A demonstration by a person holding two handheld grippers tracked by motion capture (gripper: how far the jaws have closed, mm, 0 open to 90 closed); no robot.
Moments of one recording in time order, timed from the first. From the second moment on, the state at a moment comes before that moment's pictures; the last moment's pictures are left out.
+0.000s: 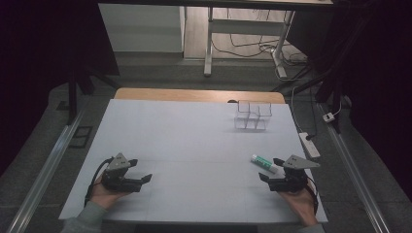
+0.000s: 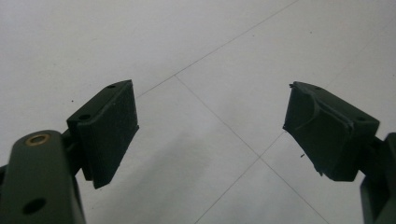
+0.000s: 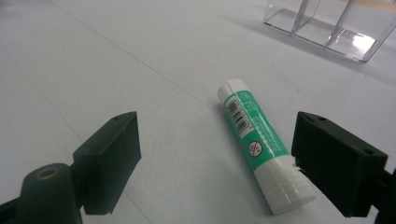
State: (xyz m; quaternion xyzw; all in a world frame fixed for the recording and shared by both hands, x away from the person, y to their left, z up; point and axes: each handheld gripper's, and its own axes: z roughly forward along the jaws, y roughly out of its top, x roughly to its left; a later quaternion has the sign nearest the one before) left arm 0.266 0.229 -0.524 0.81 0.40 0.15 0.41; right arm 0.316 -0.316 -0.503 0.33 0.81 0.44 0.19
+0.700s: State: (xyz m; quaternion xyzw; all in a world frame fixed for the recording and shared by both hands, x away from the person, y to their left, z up) left arm 0.266 0.229 -0.526 0.81 0.40 0.15 0.40; right arm 0.318 -0.314 -0.503 0.33 0.81 0.44 0.19
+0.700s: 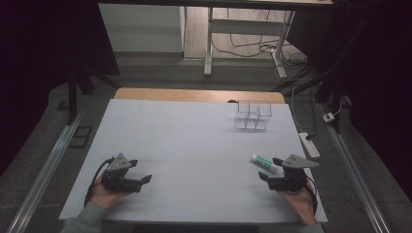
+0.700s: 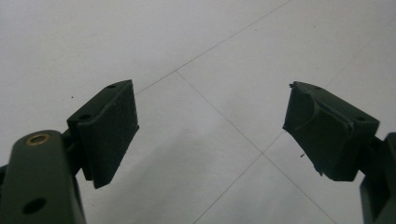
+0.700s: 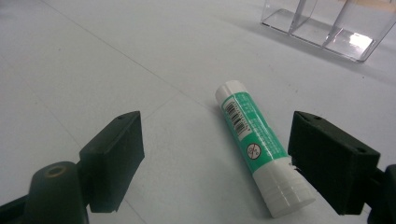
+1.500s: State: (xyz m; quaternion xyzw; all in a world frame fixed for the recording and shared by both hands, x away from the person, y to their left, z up) left arm 0.266 0.229 -0.526 0.81 0.40 0.15 0.40; right arm 0.334 -0.306 -0.489 0.36 0.81 0.43 0.19
